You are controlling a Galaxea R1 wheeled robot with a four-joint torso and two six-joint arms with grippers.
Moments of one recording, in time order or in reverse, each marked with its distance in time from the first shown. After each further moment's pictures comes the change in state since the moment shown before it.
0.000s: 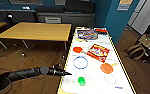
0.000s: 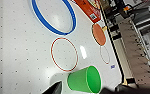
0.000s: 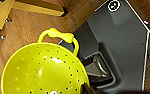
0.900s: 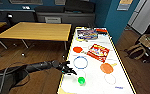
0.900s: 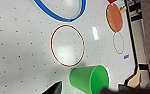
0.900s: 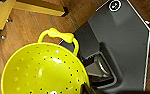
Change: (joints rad) left arm -0.079 0.228 -0.207 0.175 0.296 -0.276; right arm 0.002 0.000 0.005 0.000 0.000 0.000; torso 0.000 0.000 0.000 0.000
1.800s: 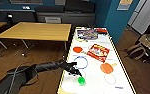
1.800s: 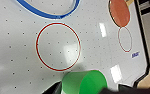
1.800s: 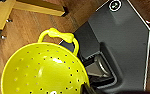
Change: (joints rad) left arm 0.011 0.126 -0.007 0.252 0.050 -0.216; right arm 0.000 0.000 0.002 0.000 0.000 0.000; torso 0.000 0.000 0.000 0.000
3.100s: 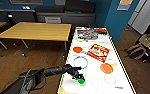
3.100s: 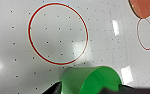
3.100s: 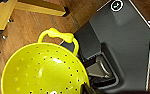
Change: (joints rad) left arm 0.078 0.123 -0.092 0.207 0.051 -0.191; right arm 0.006 0.000 0.007 0.000 -0.003 0.000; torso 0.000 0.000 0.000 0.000
